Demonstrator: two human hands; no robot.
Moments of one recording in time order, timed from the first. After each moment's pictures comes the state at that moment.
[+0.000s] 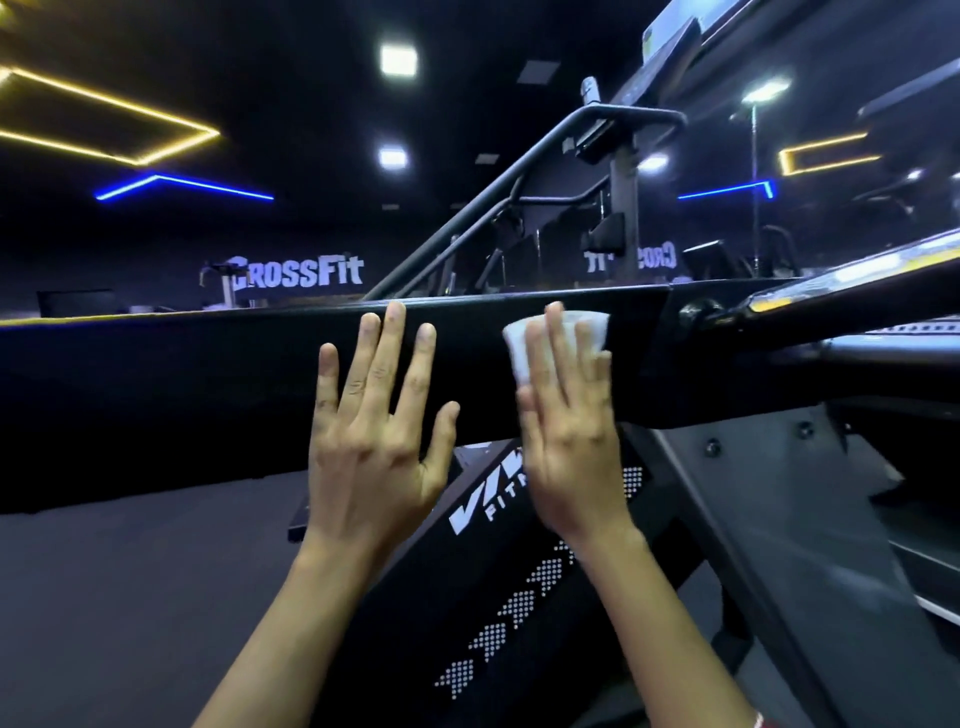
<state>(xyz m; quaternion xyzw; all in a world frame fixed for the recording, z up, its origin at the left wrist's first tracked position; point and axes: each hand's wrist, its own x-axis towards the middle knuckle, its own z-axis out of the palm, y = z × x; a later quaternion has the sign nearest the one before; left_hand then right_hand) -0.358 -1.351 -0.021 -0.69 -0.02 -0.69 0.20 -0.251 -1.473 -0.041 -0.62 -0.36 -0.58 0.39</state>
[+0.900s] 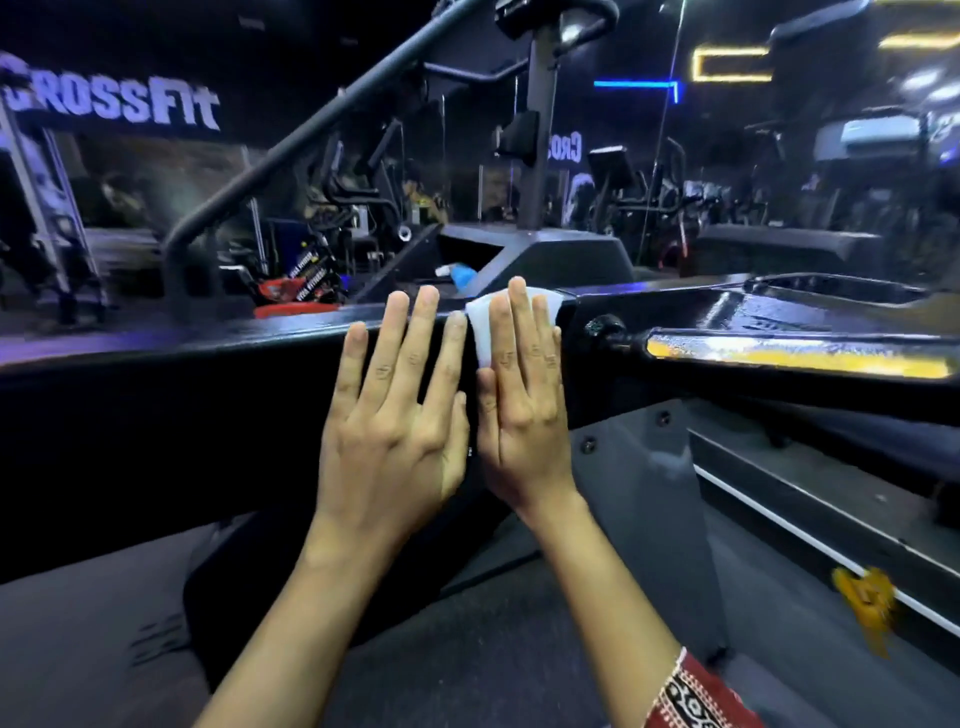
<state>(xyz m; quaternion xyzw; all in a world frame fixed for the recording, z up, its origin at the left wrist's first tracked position) -0.314 -1.419 0.012 -0.78 0.01 -0.61 0.14 -0.229 -1.518 -0.004 -0.67 -0.36 -0.54 0.36</state>
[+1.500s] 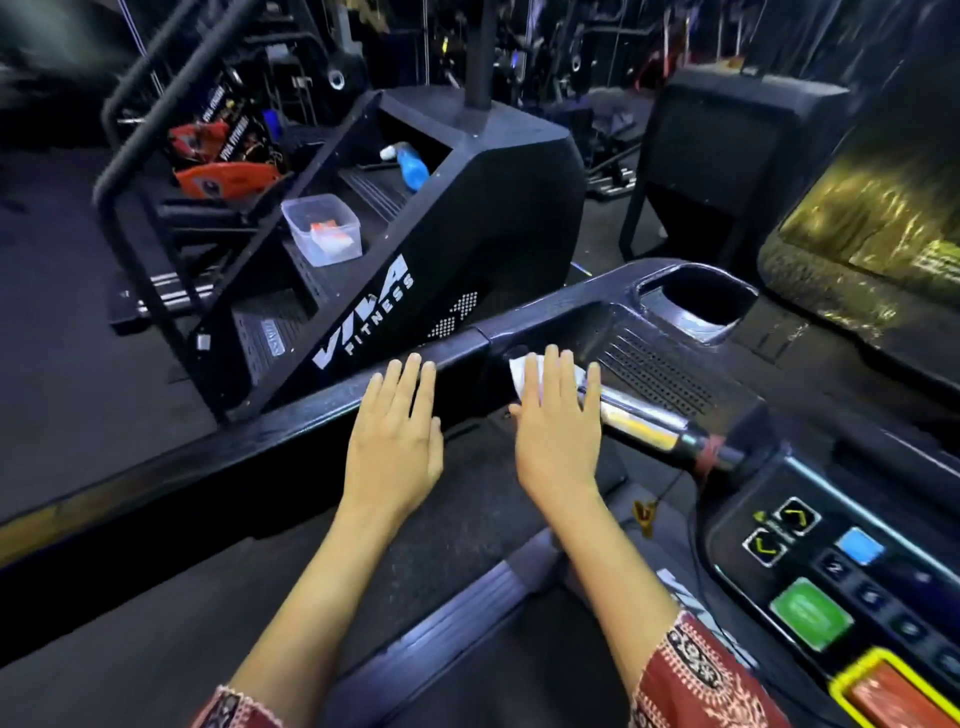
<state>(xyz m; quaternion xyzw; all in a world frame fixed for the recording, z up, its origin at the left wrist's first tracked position) -0.340 -1.454 0.082 -0.95 0.02 -0.32 -0.01 -0.287 -1.611 0.072 -0.94 -0.11 -0.33 0.03</state>
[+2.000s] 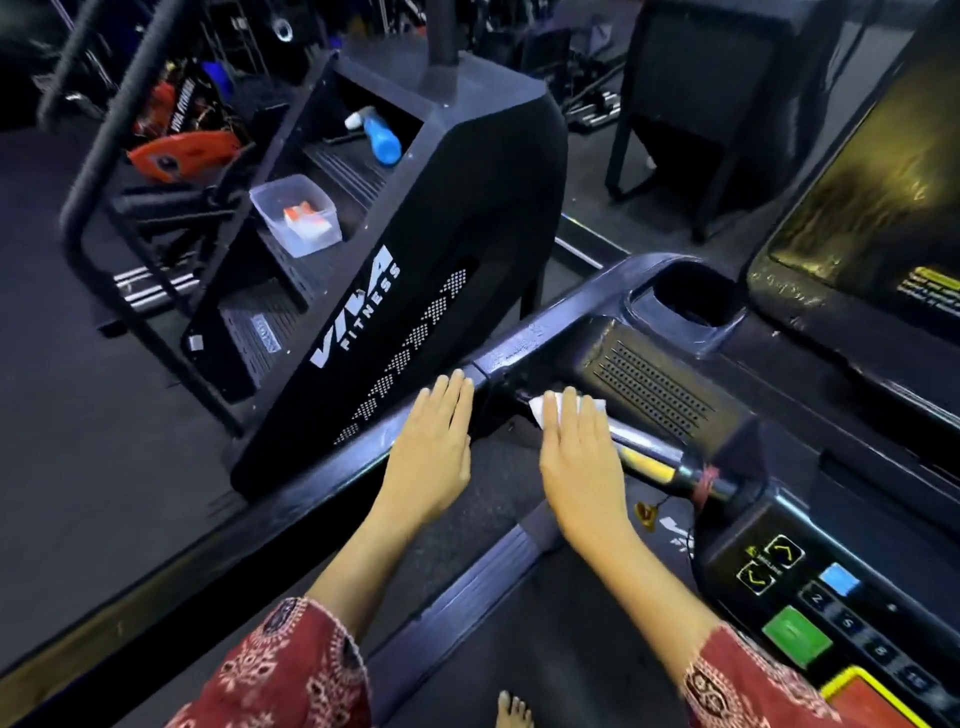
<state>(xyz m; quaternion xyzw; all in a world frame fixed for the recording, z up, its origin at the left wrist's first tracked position) -0.298 -1.456 0.116 -0.97 0.16 -0.18 -0.02 -0.300 -1.634 0.085 -0.96 -0.10 -0.23 -0.15</state>
